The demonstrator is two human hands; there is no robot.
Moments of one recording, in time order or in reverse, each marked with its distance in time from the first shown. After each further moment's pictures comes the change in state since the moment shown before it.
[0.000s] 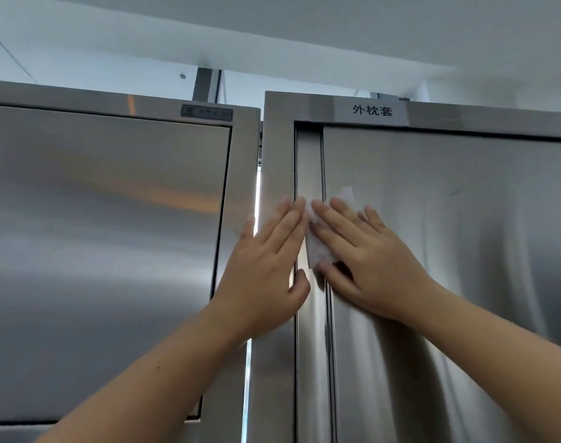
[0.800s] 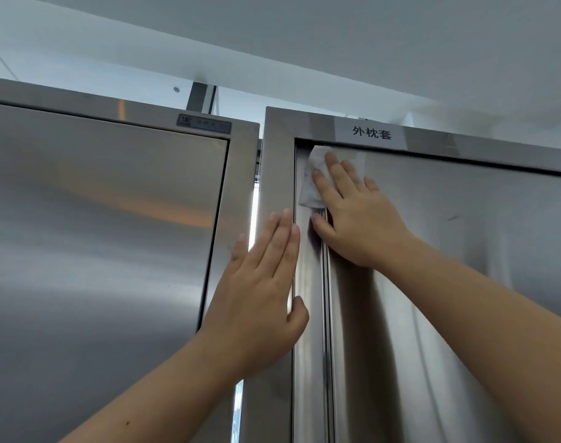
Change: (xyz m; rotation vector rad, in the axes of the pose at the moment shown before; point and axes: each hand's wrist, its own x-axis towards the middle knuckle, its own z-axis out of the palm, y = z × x) left_hand -0.003 0.003 0.003 0.074 0.005 -0.070; right_hand 0.073 0.025 -0.004 -0.156 -0.265 0.278
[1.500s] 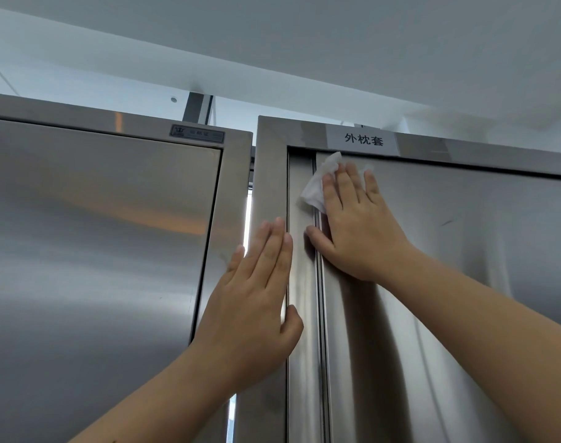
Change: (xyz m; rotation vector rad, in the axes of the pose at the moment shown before) left_hand -0.001 -0.001 0.000 -0.036 0.002 0.000; right_hand -0.003 0.005 0.006 -0.082 0.094 -0.013
